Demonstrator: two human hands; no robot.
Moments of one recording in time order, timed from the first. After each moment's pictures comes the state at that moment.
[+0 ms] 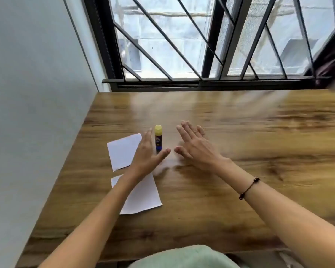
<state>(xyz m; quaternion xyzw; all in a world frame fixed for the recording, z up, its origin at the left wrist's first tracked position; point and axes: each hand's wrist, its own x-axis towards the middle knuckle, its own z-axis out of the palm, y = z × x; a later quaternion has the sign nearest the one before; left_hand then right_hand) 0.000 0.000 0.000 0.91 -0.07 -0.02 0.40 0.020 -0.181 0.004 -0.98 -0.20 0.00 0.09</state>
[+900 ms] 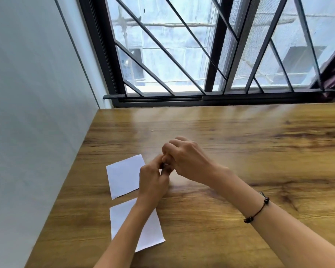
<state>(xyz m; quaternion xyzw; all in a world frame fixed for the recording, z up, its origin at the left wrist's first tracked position) -0.002 -0.024 0.024 0.86 -0.04 0.12 0.50 0.039 -0.142 0.055 -0.89 -0.36 -0.20 0.19</state>
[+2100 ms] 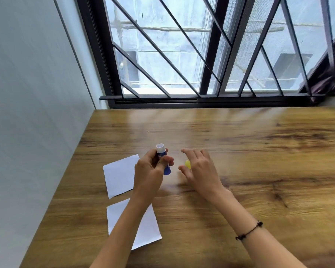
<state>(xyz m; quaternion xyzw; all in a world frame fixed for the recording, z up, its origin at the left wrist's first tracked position) -0.006 -0.025 0.044 0.73 -0.01 0.05 0.68 0.017 -0.173 0.000 -0.96 -0.12 -0.17 0.21</state>
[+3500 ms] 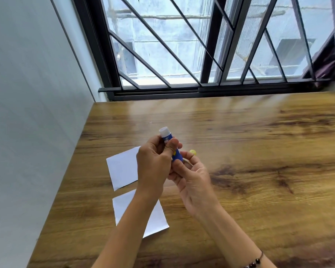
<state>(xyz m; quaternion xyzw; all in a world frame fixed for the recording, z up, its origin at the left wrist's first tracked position) -0.024 -0.030 0.078 0.69 0.02 0.07 0.72 -0.046 -0.114 0.042 -0.42 0.07 0.05 0.91</state>
